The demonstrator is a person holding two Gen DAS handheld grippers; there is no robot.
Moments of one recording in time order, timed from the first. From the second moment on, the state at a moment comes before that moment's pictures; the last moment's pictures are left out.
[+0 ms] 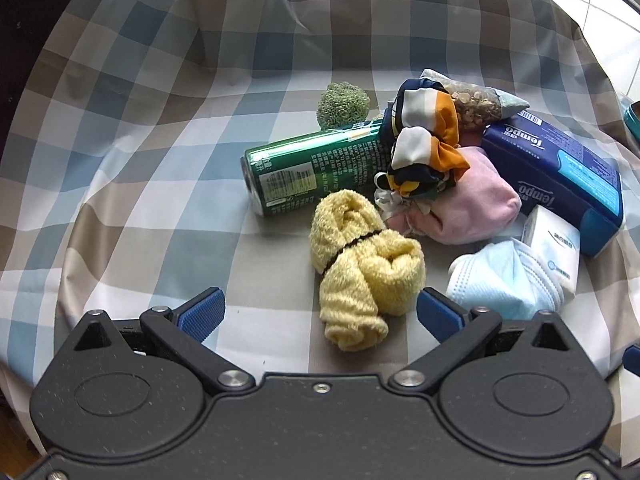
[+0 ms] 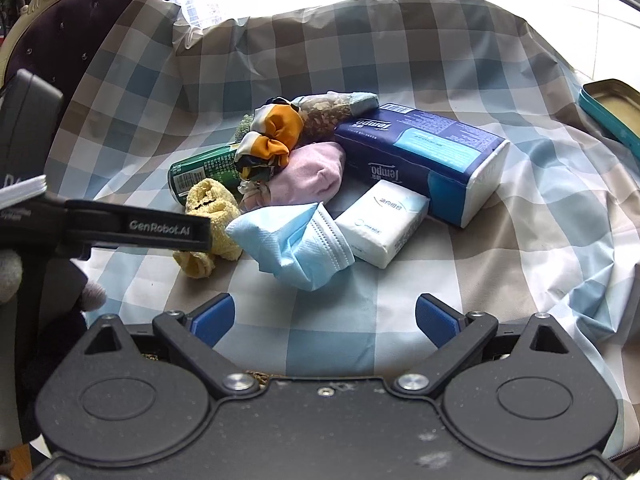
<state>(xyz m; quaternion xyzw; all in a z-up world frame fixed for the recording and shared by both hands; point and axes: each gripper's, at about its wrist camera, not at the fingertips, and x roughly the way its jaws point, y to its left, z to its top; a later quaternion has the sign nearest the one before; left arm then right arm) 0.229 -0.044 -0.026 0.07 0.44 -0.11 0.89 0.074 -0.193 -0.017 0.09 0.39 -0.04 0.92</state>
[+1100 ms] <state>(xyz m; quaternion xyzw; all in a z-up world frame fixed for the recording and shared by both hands) 0.237 -0.018 -0.025 -0.02 0.45 -0.17 0.88 0.125 -0.173 -0.033 0.06 0.38 -0.02 0.92</state>
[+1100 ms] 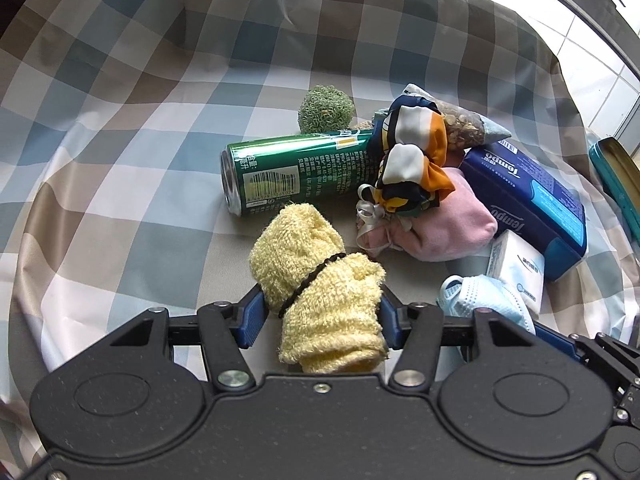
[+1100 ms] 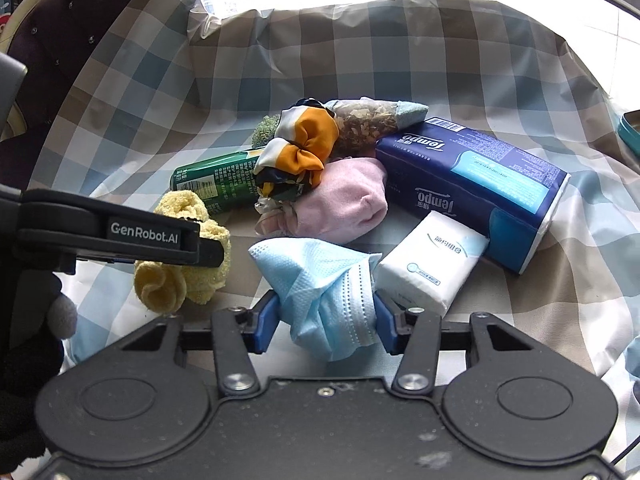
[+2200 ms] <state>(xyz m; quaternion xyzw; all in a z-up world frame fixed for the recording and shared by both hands) 0.039 -0.005 -0.005 -0.02 0.47 -0.18 0.86 -0.081 -0.178 0.049 0.10 0.29 -0.01 0.95</state>
